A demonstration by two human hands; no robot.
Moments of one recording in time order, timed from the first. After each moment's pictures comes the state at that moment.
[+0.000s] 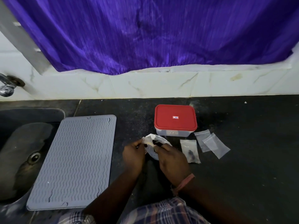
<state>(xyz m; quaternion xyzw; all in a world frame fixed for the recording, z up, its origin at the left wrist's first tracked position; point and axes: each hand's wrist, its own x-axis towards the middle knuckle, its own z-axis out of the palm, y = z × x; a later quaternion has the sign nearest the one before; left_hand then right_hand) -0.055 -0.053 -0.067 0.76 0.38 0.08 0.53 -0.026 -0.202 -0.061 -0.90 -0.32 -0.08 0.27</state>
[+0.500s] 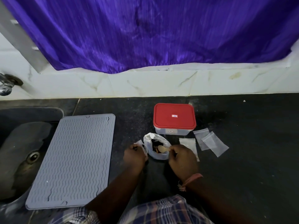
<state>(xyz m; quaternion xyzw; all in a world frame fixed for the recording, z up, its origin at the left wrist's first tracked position) -0.052 -0.053 -0.105 0.62 0.50 0.01 0.61 -0.015 -0.232 -0.066 -0.95 -0.15 0.03 0.28</state>
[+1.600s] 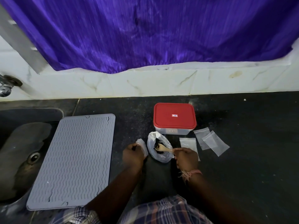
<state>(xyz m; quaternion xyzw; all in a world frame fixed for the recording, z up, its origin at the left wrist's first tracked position) -0.051 -0.056 -0.093 0.62 0.52 0.04 0.59 -0.001 -0.225 -0.088 -0.76 0.23 0.17 0.58</state>
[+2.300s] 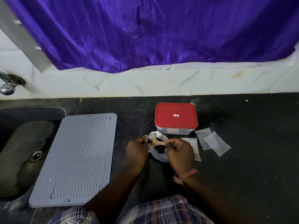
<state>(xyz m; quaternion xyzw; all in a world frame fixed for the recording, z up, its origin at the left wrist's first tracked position) -0.046 -0.055 -0.065 0.75 0.36 0.06 0.54 -0.013 -0.201 -0.047 -0.86 0.00 0.04 0.51</state>
